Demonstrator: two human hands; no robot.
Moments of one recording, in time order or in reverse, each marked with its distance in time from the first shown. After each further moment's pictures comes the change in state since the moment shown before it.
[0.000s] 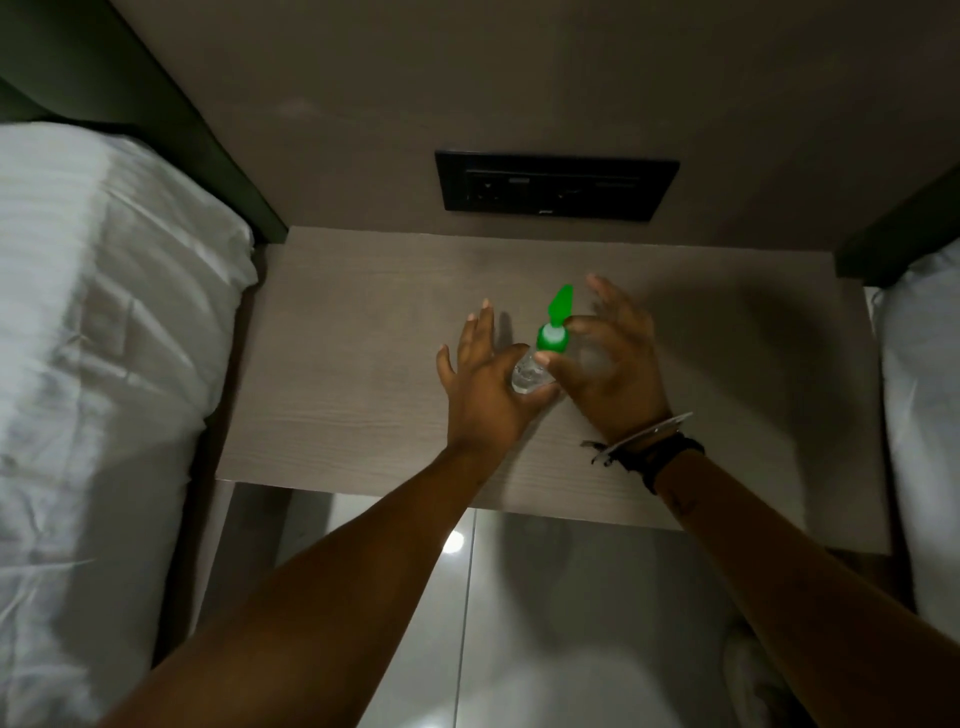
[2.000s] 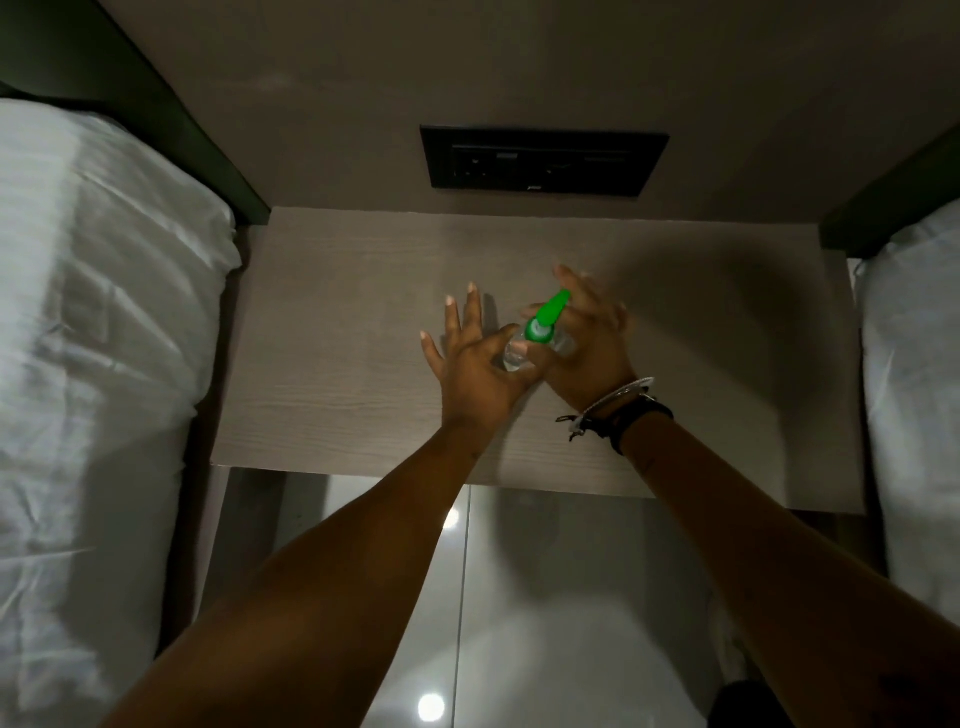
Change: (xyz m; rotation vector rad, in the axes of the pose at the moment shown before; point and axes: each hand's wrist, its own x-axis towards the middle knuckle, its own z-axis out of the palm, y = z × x) left_hand -0.001 -0.011 0.007 0.005 0.011 -0.015; right_hand 0.011 0.008 0.022 -0.283 -0.099 0.026
